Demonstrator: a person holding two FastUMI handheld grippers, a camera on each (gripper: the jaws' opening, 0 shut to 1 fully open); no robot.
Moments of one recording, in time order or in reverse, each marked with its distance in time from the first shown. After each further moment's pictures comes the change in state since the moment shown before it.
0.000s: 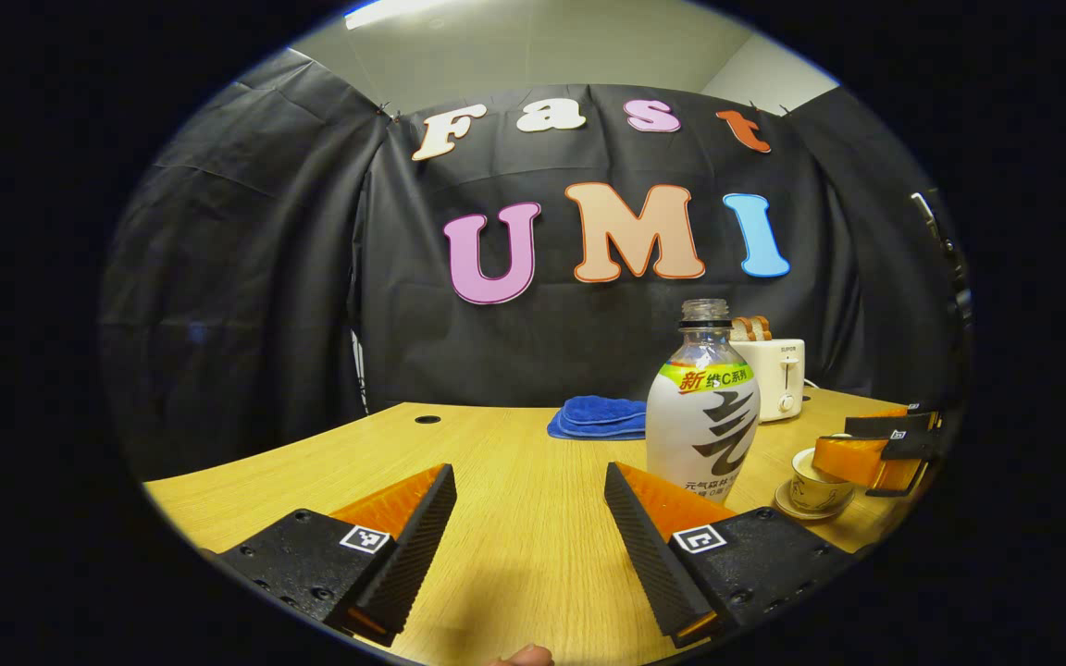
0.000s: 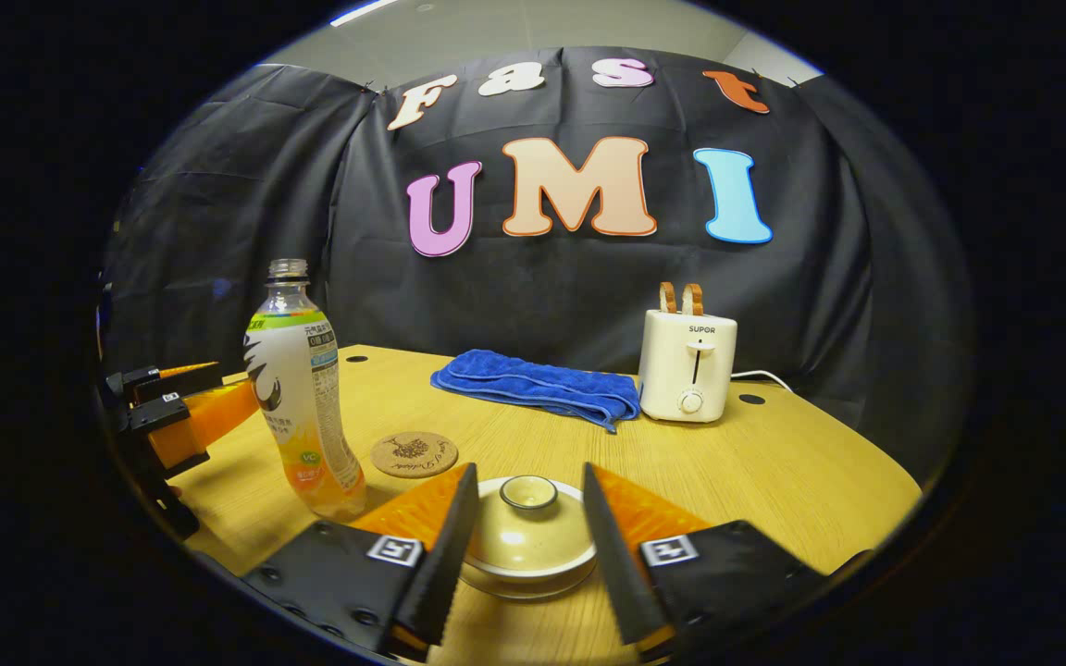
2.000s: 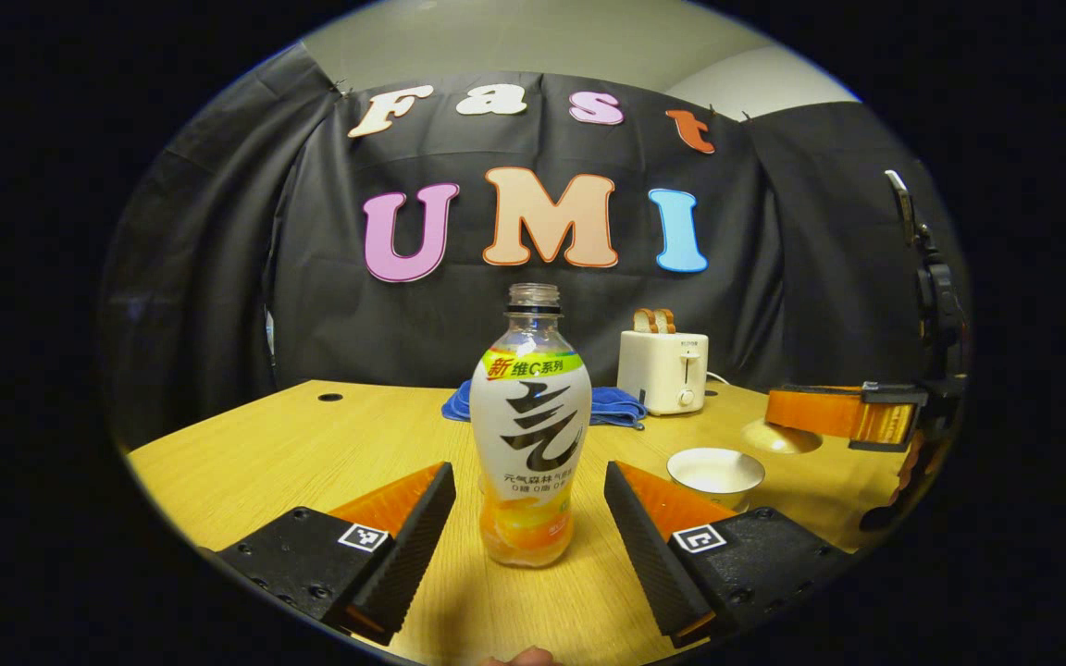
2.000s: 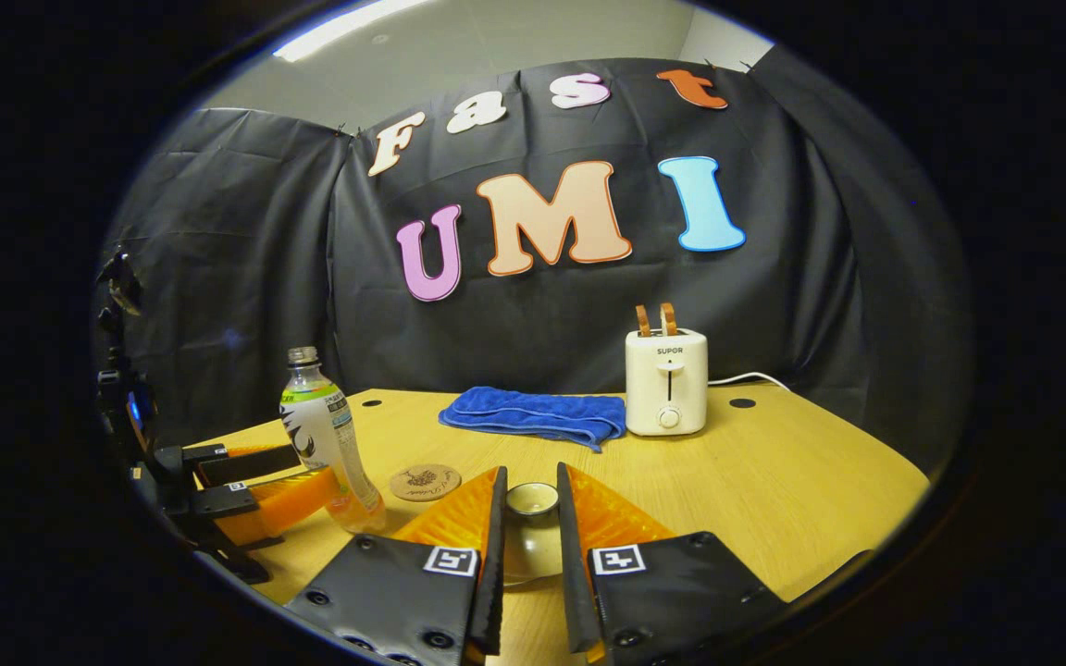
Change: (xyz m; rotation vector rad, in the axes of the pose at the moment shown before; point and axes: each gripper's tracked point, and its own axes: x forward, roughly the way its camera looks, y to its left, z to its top) left arm -0.012 -0.096 -0.005 -0.041 0.065 -0.243; right arm -0.049 -0.043 0.040 0.117 -0.081 0.038
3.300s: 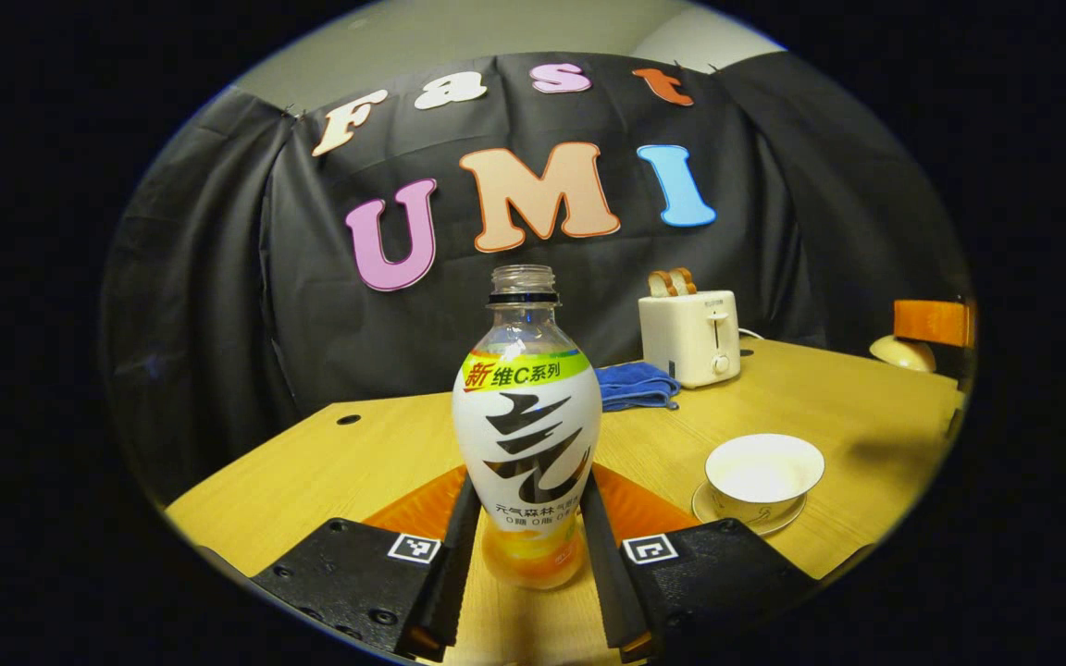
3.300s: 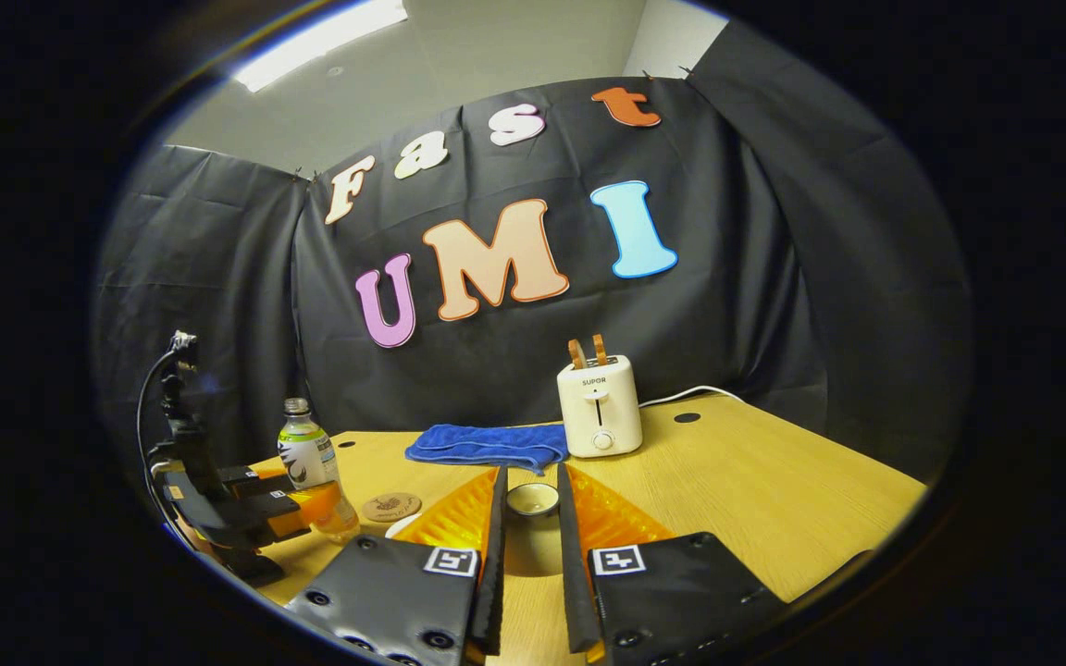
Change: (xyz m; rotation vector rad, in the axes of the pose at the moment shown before) left arm 0.037 -0.003 0.000 0.216 0.074 0.077; right arm -0.042 -0.072 0.028 0.111 -0.092 -0.082
